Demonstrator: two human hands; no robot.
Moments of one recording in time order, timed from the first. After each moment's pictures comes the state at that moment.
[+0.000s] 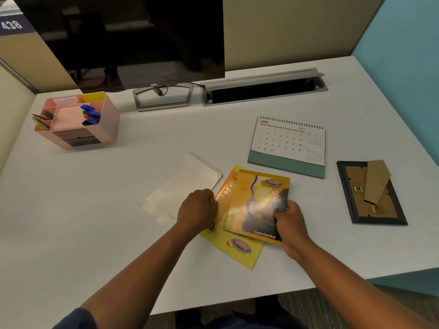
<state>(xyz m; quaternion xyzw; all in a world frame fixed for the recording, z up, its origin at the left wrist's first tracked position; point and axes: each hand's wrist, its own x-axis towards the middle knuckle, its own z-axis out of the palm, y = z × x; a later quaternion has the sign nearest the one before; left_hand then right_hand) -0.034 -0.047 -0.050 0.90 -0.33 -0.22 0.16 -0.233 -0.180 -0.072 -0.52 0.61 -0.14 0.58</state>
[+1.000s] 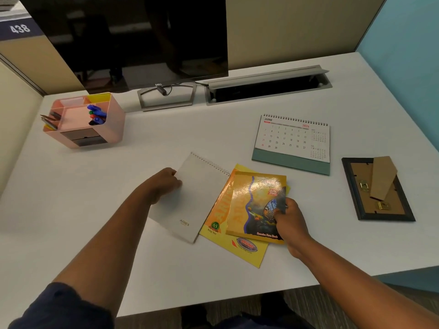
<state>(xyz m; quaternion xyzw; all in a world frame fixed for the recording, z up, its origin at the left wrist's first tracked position) 0.084 -0.026 -0.017 0.86 -0.12 -0.43 0.25 -0.230 -0.171 -0.072 -0.58 0.58 -0.10 0.57</state>
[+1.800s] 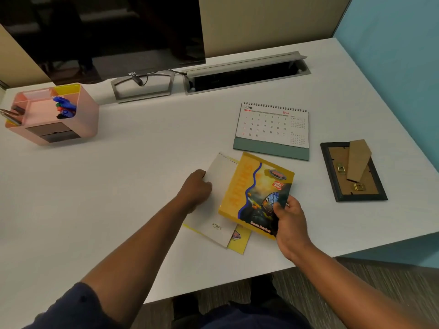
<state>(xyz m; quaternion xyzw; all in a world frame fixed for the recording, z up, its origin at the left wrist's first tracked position) -0.038 -0.083 -0.043 0.84 -0.21 -0.40 0.28 -0.270 -0.155 -0.052 -0.38 0.55 -0.26 0.70</state>
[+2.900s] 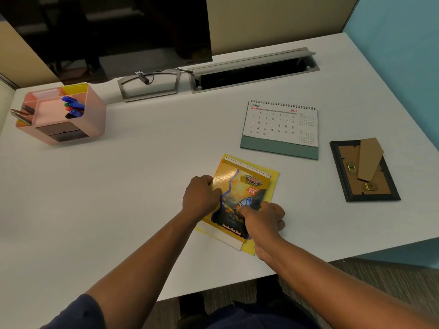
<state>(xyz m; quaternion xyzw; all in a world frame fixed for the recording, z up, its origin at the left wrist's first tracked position) -0.050 -0.067 -0.053 0.89 -0.28 -0.28 0.22 -0.208 -0.111 -0.052 -0.54 0.67 -0.04 0.51</state>
